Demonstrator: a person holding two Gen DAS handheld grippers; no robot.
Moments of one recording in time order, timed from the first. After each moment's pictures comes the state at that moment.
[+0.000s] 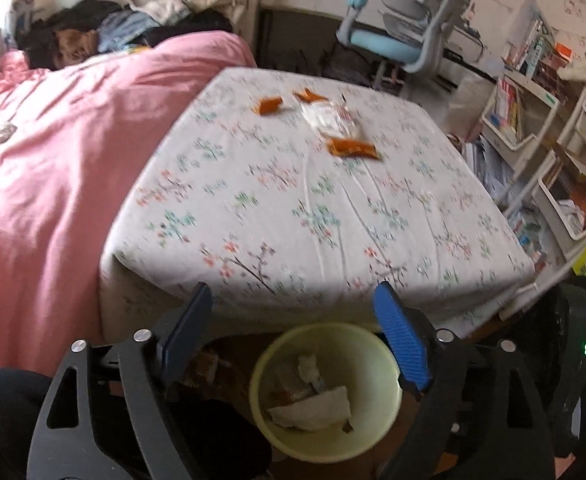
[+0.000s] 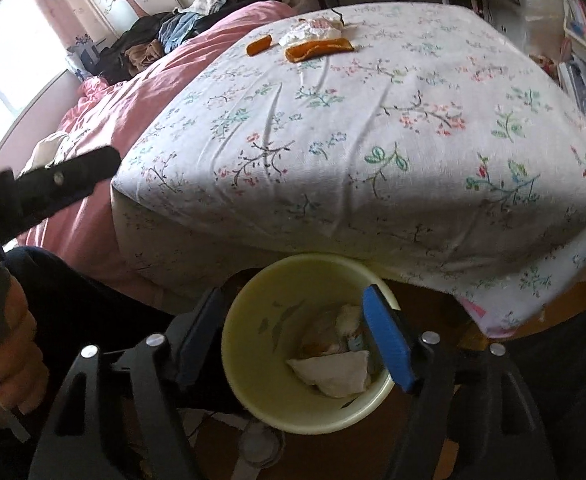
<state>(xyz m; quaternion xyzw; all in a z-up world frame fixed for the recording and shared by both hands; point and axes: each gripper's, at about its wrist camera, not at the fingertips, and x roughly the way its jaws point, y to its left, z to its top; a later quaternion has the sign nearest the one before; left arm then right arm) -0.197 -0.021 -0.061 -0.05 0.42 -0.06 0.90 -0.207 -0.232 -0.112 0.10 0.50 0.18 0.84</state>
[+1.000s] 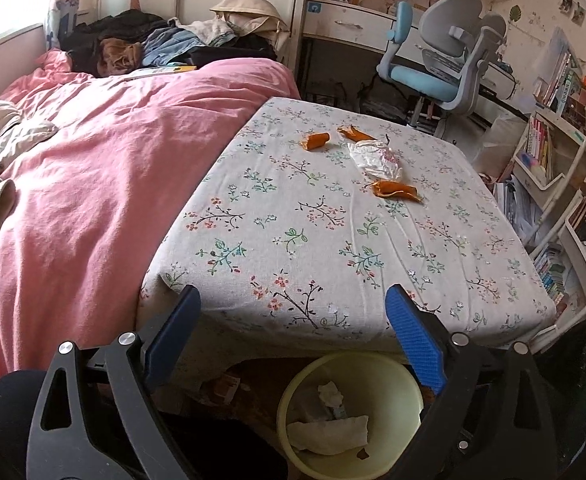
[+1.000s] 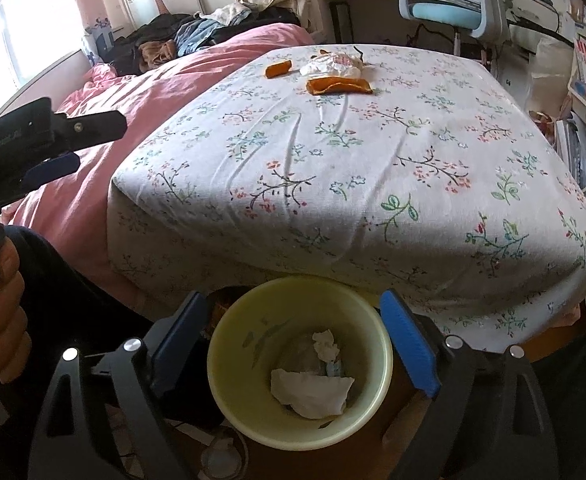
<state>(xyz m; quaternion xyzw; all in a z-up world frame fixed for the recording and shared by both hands) -0.194 -0.001 -0.052 -0.07 0.38 0.01 0.92 -0.208 -0.214 -0.100 0.03 0.45 0.17 0.88</state>
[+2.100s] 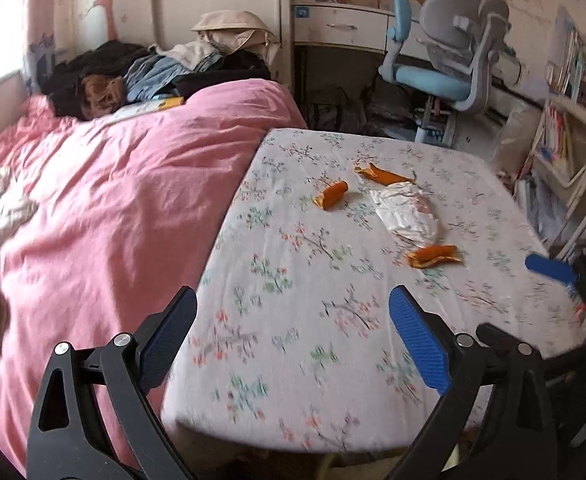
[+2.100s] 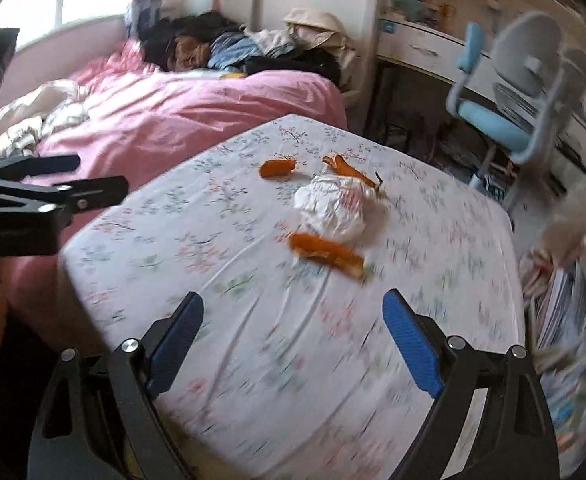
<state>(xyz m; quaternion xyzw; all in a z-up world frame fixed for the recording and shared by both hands) -0.074 0.008 -0.029 0.00 0.38 0.02 0.93 -0.062 -0.186 -0.041 -0.14 0.37 0.21 0.89</state>
